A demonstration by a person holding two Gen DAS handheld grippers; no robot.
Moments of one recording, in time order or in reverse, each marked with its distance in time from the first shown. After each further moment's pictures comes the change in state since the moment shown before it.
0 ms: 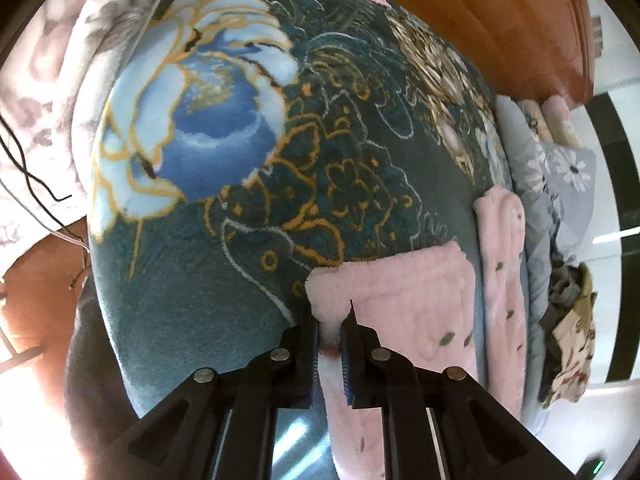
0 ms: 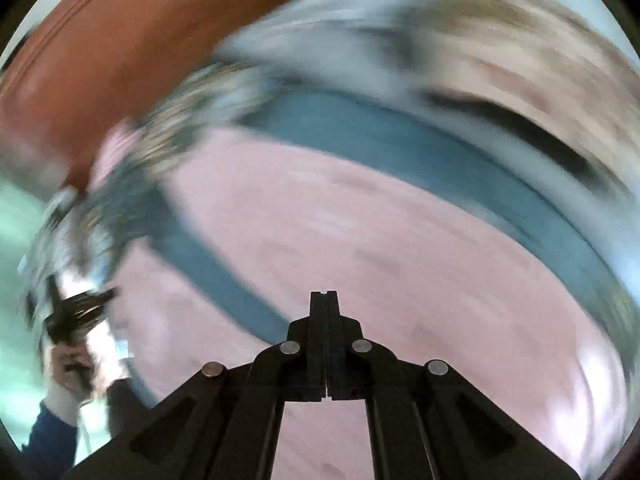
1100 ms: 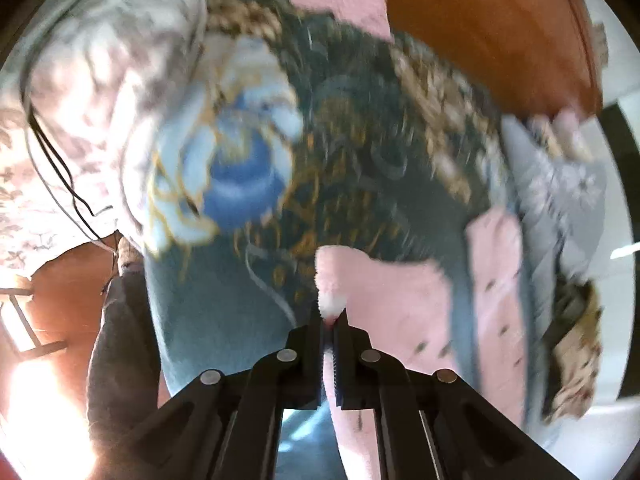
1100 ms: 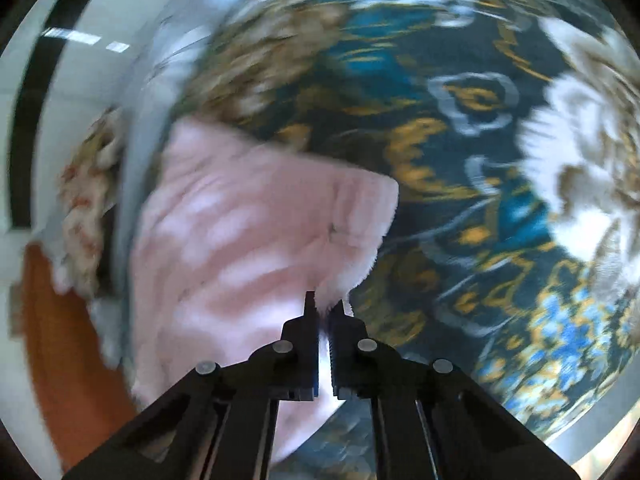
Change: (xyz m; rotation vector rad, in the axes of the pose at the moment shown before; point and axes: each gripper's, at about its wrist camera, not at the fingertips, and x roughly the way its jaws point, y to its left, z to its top) left arm -0.054 -0.019 0.006 -0.036 -0.090 0.078; right arm -0.113 -0.268 -0.372 1.292 -0.262 0.086
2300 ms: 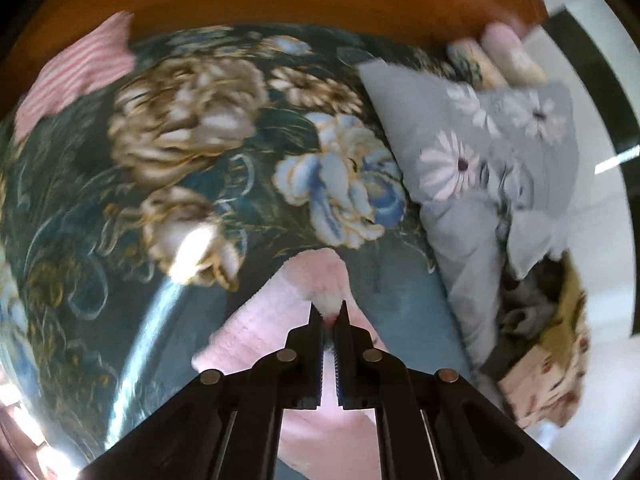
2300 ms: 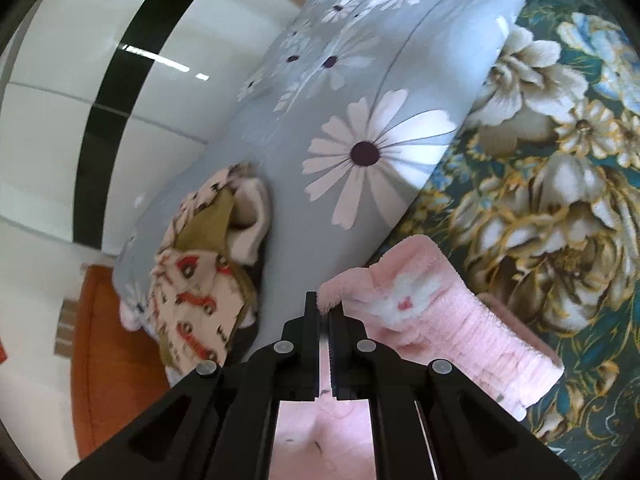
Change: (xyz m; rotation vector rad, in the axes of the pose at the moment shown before) left arm 0.114 -0.322 0.086 0.304 0.140 -0.023; right arm 0.063 0.236 0.173 -0.061 -0.226 0.214
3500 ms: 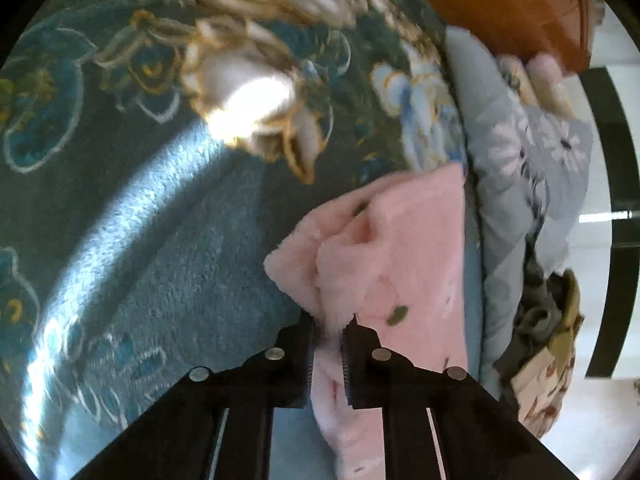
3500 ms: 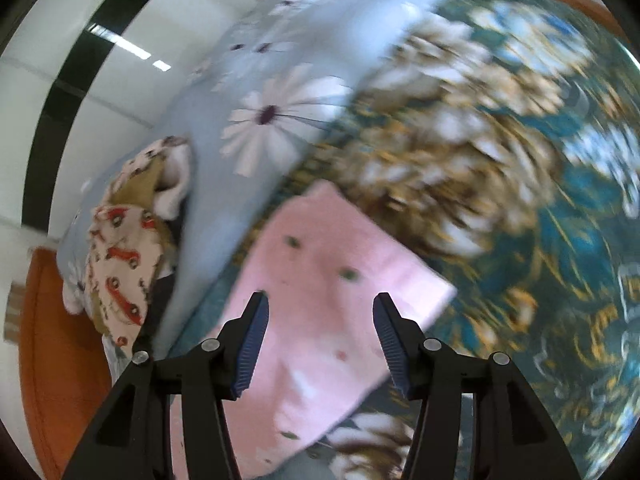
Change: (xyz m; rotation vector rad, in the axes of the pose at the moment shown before) left arm 0.074 0.093 -0.076 -0.254 0.016 -0.154; right arm -0.044 -0.071 -0.074 0.008 0.002 -0.213
